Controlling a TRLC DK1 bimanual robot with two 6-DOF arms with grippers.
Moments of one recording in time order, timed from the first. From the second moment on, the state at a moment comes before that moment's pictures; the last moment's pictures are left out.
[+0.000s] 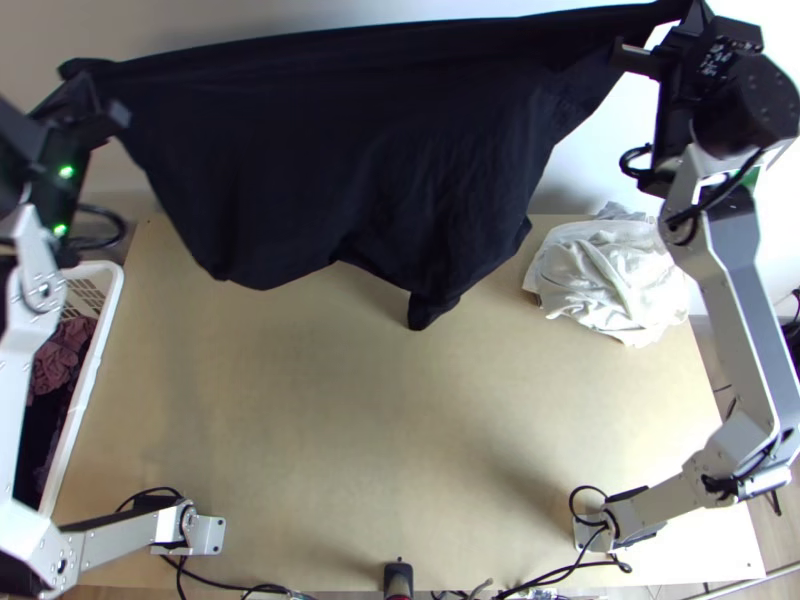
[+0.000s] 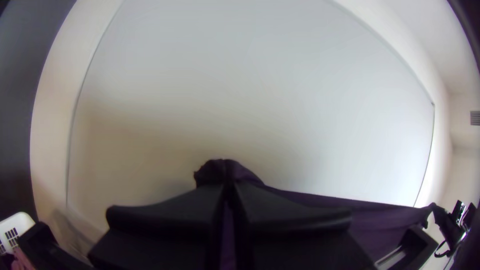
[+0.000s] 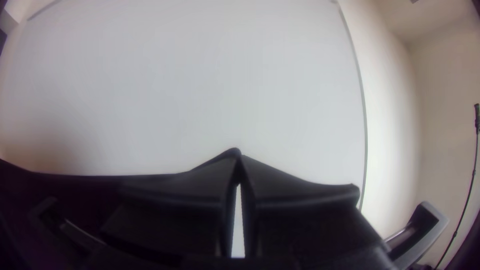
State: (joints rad) left arm 0.02 1.33 1.72 -0.18 -0.12 -0.34; right arm 0.25 1.64 2.01 0.06 0.50 -0.14
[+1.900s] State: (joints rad) left arm 0.10 1.48 1.53 -0.49 0.04 -0.26; right arm 0.34 1.52 1.24 0.29 0.53 -0.53
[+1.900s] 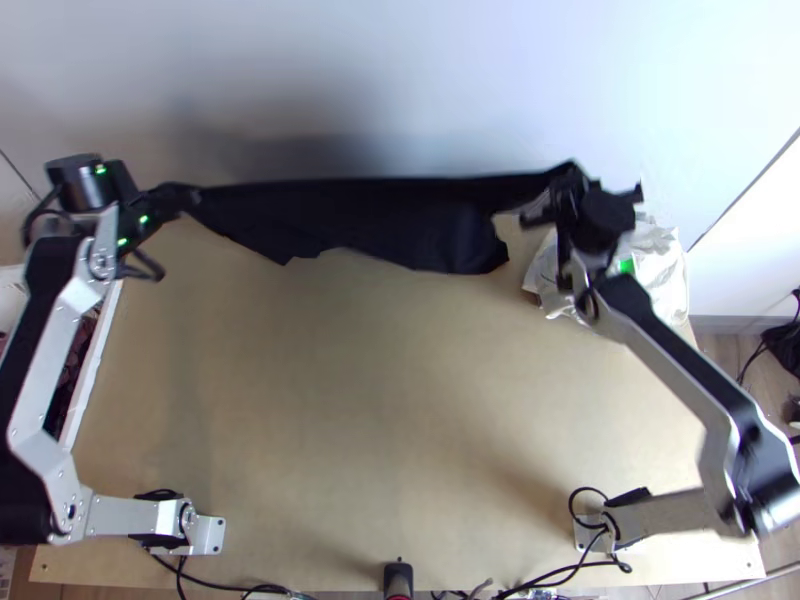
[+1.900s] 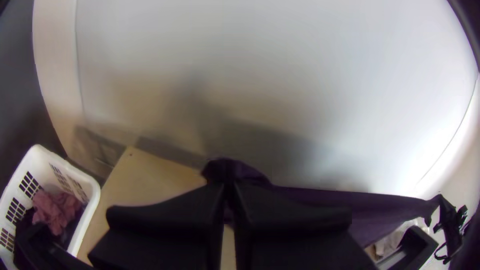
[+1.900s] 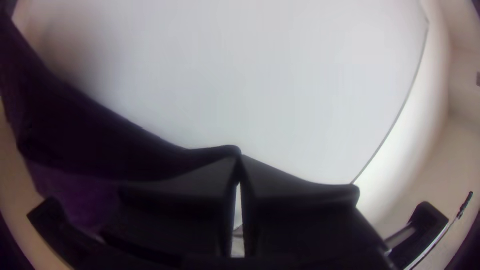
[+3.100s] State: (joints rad) left arm -0.42 0.70 0.74 -1.05 0.34 -0.08; right arm 0.99 0.71 0.71 -0.90 0.02 0.02
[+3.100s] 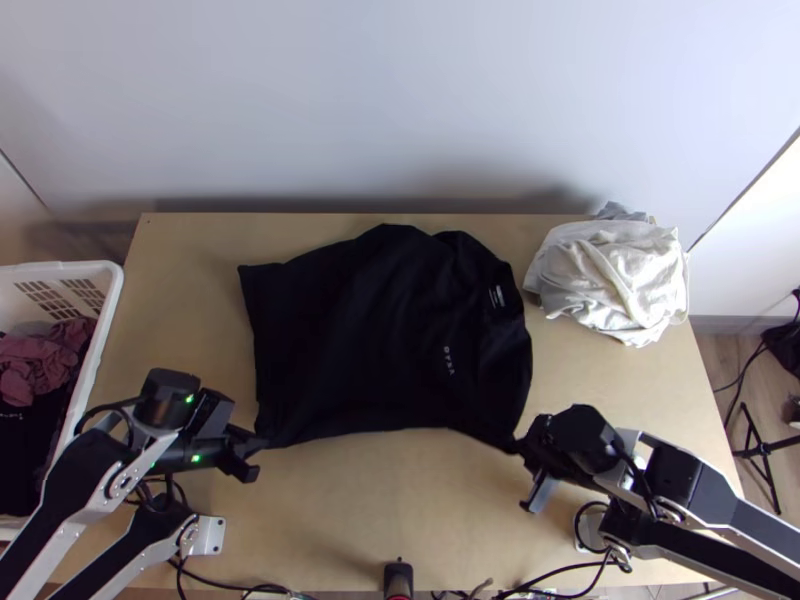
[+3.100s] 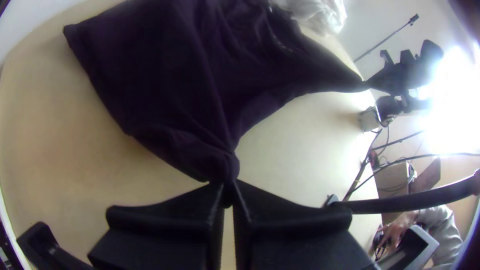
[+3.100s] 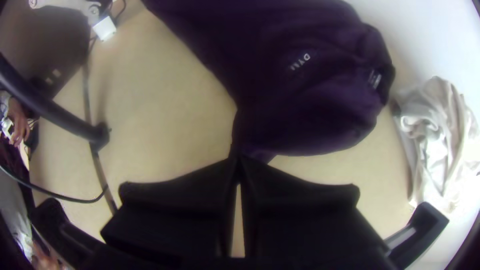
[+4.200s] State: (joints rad) left arm -0.15 0.55 0.72 -0.90 0.53 0.07; right arm 0.58 0.86 0.71 -0.57 -0.39 -0.08
